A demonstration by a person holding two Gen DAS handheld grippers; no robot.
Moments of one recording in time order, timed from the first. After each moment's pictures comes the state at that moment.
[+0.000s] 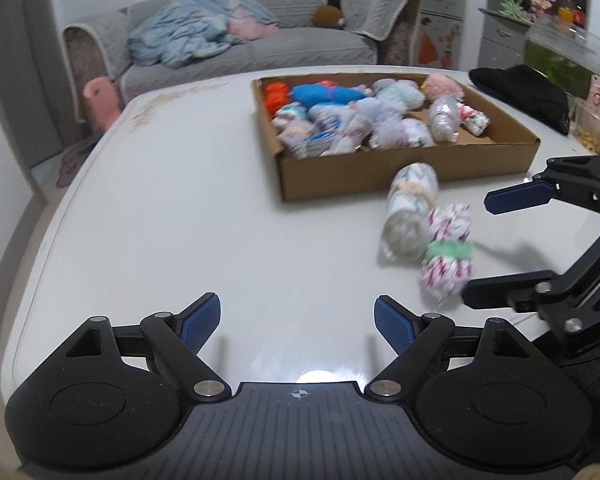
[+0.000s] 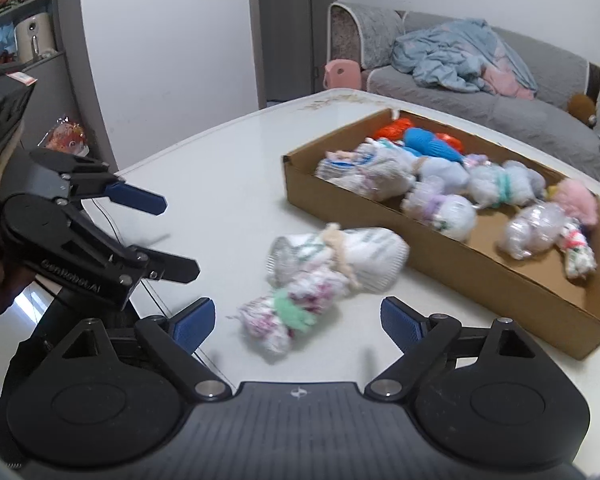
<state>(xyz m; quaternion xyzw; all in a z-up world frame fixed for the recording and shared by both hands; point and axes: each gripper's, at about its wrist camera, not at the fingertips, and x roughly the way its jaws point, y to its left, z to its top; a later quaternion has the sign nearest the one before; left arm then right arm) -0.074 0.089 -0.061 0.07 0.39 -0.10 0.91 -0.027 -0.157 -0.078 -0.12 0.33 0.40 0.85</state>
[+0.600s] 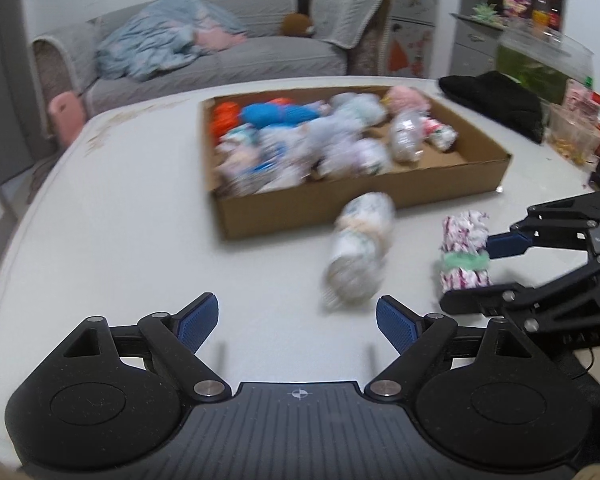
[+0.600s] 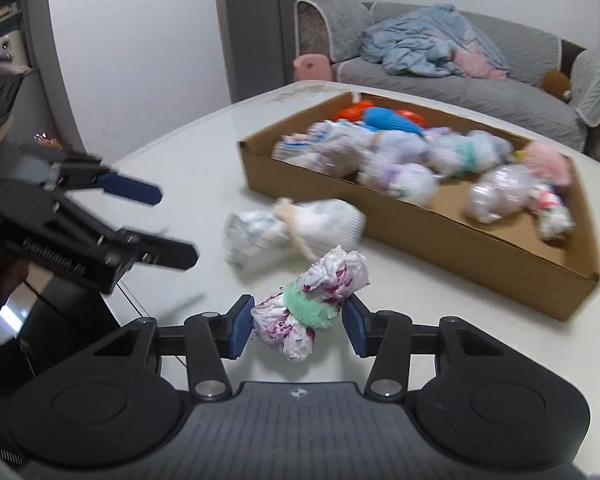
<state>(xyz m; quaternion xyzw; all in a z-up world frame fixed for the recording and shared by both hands) -0.046 0.043 -0.056 0.08 0.37 -0.15 0.91 -0.021 -0.196 -0.091 -0.10 0.34 0.36 0.86</state>
